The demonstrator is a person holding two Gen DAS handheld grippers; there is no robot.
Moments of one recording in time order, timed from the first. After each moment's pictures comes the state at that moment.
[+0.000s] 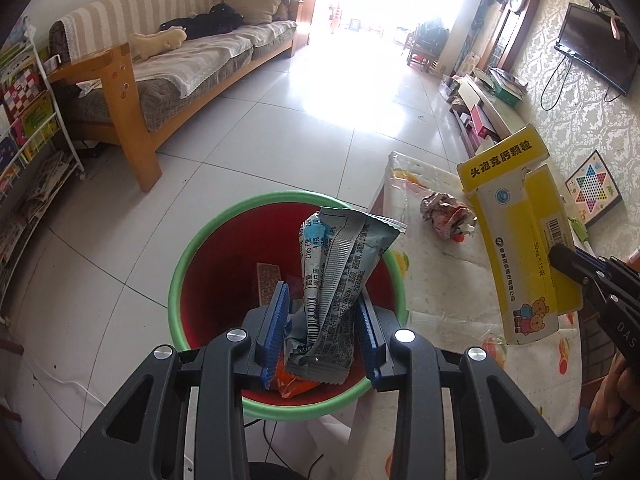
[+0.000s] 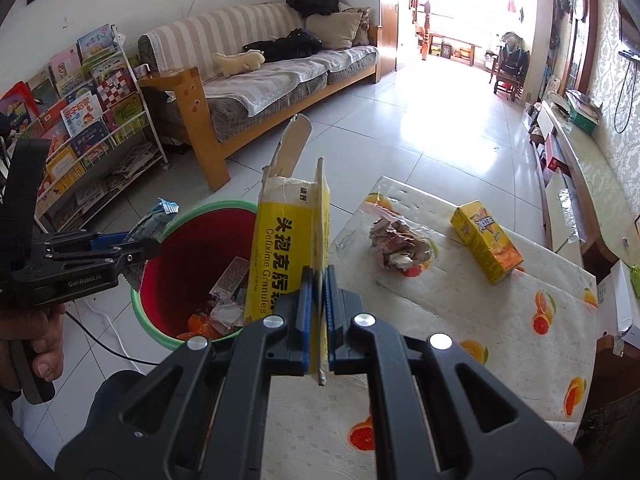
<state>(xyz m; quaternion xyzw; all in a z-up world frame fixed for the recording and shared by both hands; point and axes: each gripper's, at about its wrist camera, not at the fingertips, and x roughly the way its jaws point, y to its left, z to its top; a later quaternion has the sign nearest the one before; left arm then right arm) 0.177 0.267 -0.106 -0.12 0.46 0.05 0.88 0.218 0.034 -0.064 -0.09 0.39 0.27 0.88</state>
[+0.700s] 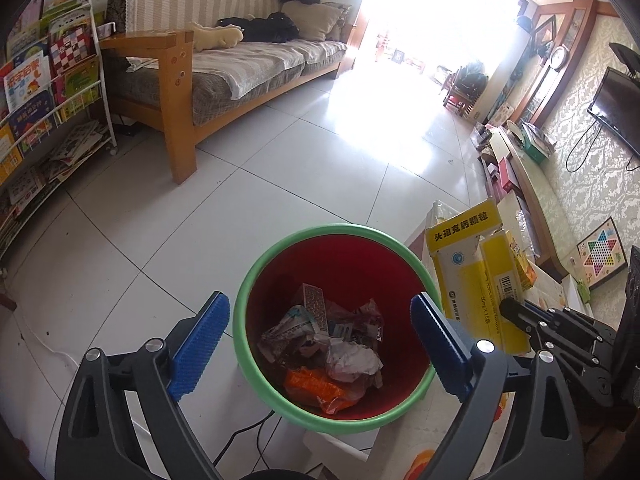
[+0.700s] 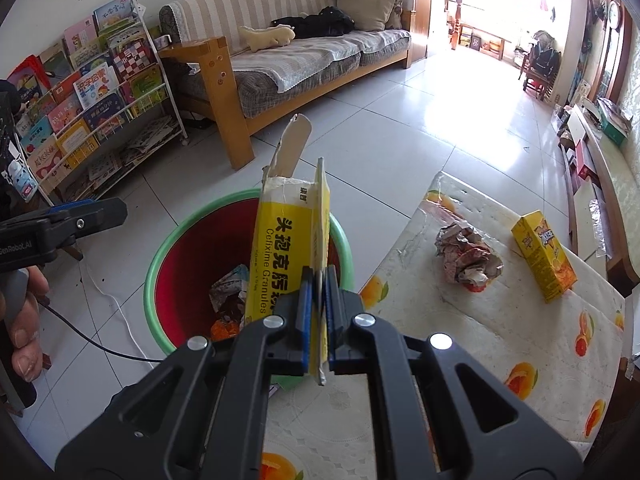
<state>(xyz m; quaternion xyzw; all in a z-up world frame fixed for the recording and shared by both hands) 0.151 0.332 -0.097 -0.19 0.41 0.11 0.88 0.228 0.113 -0.094 -0.11 0.42 0.30 0.85</state>
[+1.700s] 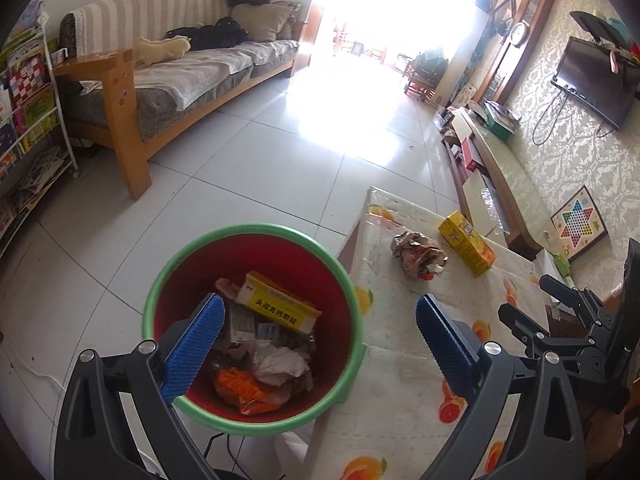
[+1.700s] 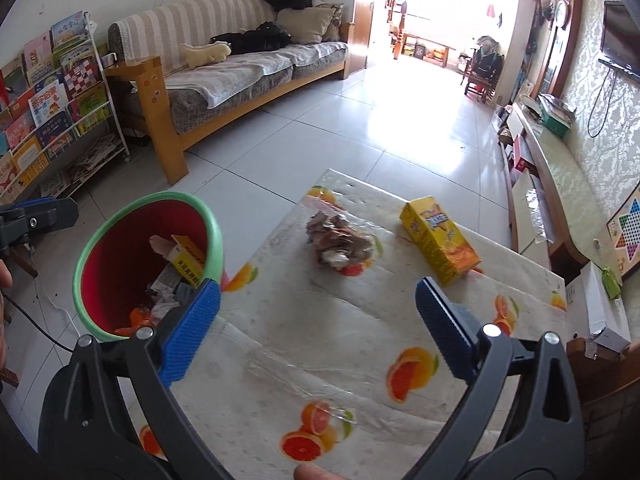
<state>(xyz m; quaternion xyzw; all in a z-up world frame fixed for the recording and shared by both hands) 0.188 0.229 -0.081 -0.16 0.41 0.04 0.90 0.246 -0.012 -0.077 -0.12 0.39 0.20 0.89</state>
